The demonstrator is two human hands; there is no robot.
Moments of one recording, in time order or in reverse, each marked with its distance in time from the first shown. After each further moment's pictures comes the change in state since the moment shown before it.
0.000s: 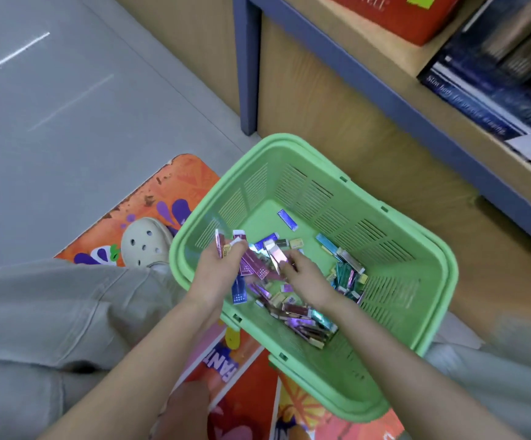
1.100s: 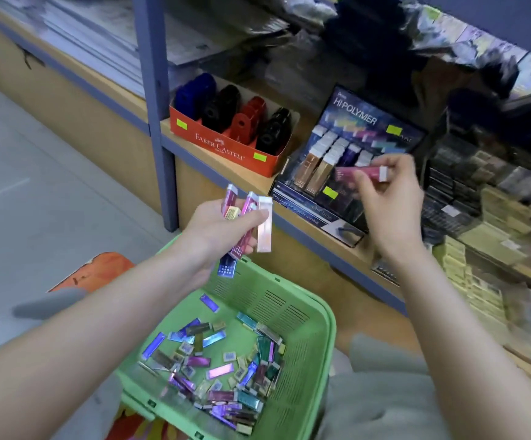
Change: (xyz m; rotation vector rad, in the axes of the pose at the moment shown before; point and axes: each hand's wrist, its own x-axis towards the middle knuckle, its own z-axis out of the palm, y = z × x) left_hand -0.109 0.169 0.086 0.091 -0.359 0.439; right_hand -0.173 -0.158 -0.234 -0.099 1.163 -0.570
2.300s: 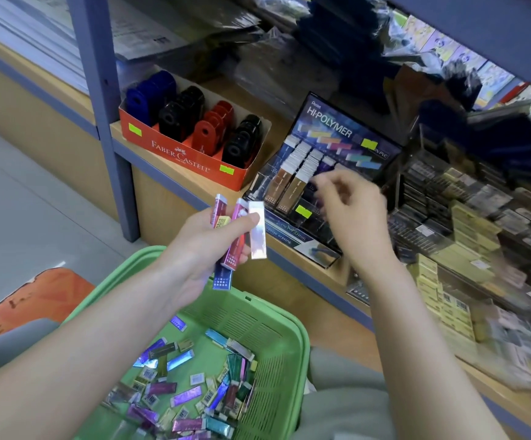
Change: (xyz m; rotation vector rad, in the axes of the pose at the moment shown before) left_hand 0.046 0.009 0.024 -0.145 -0.087 -0.074; right_hand 0.029 -0.002 0.015 -0.134 -0.159 0.030
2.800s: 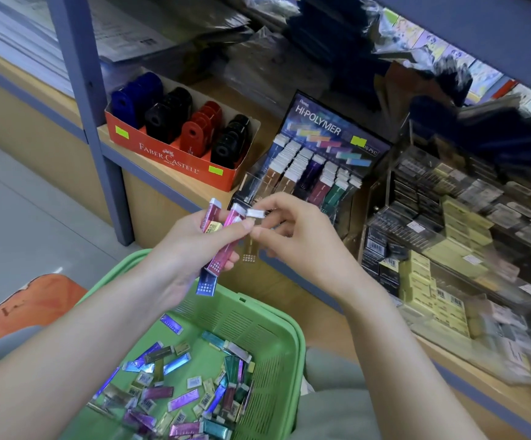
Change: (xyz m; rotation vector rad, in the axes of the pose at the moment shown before) left_hand -0.003 -0.002 0.003 0.062 -0.029 -0.012; right_hand -0.033 -0.019 0.012 0.170 -0.454 -0.003
